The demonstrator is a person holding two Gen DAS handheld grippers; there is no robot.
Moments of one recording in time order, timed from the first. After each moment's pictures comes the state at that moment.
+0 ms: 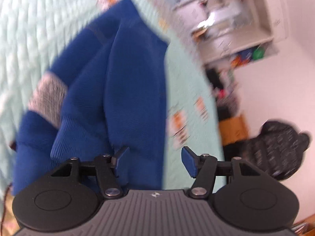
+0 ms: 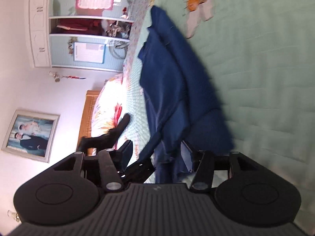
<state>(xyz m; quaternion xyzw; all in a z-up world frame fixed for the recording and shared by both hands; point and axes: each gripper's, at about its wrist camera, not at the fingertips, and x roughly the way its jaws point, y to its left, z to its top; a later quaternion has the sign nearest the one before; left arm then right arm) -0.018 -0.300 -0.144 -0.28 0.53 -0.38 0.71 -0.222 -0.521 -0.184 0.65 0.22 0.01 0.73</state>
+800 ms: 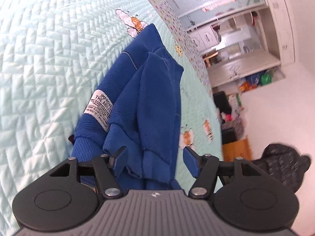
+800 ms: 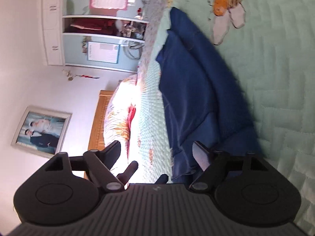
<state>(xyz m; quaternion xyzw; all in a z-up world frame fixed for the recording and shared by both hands) -0.031 -0.236 -0.125 -0.29 0.49 -0.33 0.75 -0.186 -0.524 -0.181 0.65 0.20 0.04 0.73</state>
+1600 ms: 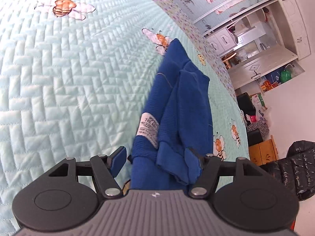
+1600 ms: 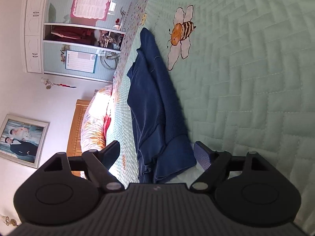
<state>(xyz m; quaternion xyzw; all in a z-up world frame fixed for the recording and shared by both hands) -0.020 -0.181 -0.122 -0.27 0.49 -0.28 0.78 -0.259 -0.548 -0.174 0.62 0.22 -0.03 0.75</state>
